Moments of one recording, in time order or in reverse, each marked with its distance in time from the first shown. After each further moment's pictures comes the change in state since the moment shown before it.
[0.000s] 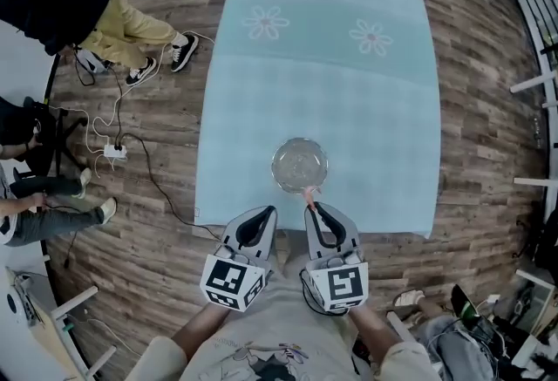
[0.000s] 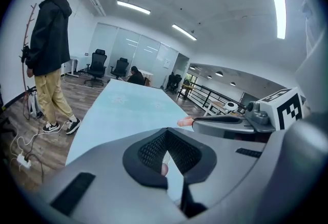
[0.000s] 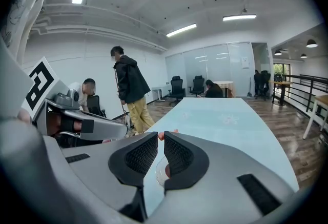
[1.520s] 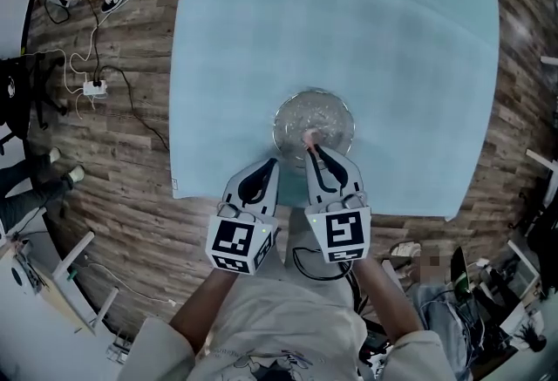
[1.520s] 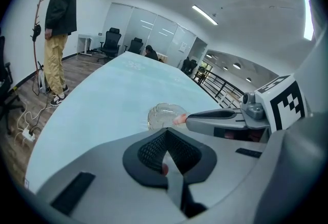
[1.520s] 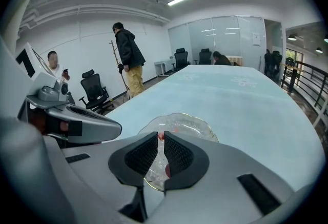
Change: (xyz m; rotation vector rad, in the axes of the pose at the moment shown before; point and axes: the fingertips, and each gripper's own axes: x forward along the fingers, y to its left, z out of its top) left arm 0.104 0.079 -0.137 -0.135 0.185 0.106; right arm 0.145 -0.037 -0.141 0.021 0.227 0.070
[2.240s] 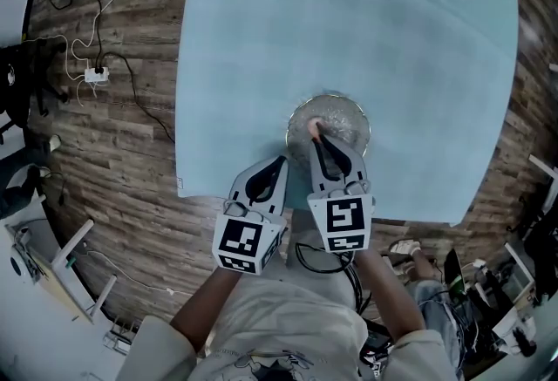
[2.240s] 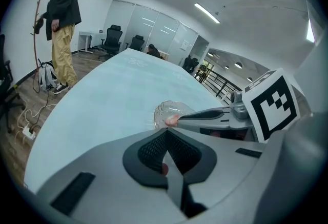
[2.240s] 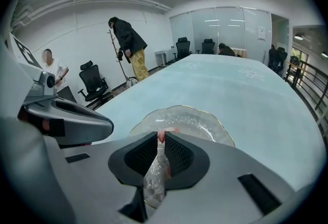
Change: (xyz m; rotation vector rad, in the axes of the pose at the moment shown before) left arm 0.009 0.010 -0.006 -0.011 0.025 0.003; right arm 0.037 -0.002 -0.013 -0.007 0.117 0.008
